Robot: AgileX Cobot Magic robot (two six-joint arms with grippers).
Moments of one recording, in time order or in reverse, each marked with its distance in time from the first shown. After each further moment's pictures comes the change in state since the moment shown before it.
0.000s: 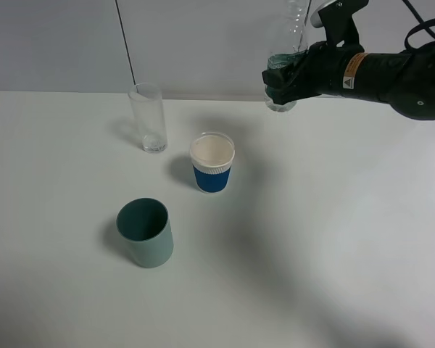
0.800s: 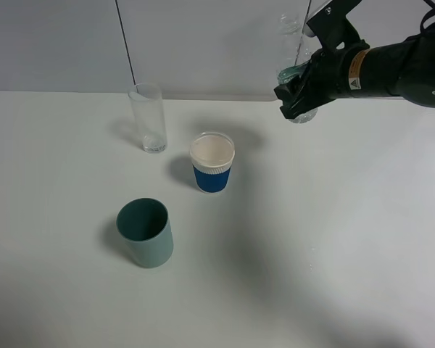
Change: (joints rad) left arm 0.000 0.000 0.000 0.000 0.000 0.000; right arm 0.044 -0.072 0.000 -0.147 0.259 -0.001
